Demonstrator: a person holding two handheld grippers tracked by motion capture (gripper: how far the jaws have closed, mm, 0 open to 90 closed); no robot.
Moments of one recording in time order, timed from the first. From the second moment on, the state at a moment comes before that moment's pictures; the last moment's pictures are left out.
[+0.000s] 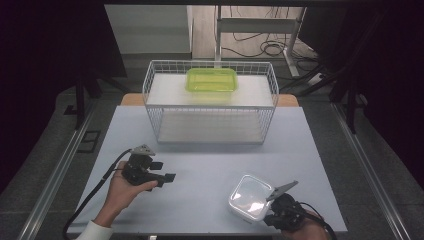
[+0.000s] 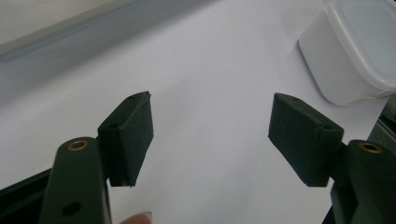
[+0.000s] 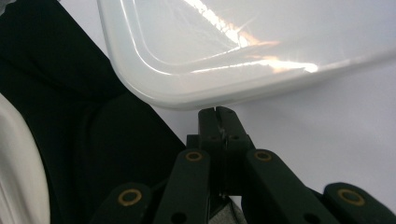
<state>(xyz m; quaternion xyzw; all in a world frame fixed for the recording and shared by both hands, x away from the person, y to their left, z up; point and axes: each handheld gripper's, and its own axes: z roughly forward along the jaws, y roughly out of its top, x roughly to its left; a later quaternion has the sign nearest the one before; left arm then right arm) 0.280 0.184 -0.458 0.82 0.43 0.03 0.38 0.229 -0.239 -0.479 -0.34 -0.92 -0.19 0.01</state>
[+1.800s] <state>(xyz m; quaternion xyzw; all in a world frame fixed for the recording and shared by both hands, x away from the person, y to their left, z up) 0.280 0.184 -0.462 0.81 0.44 0.04 0.38 0.303 -0.216 -0.482 -0.40 -0.87 -0.27 -0.06</state>
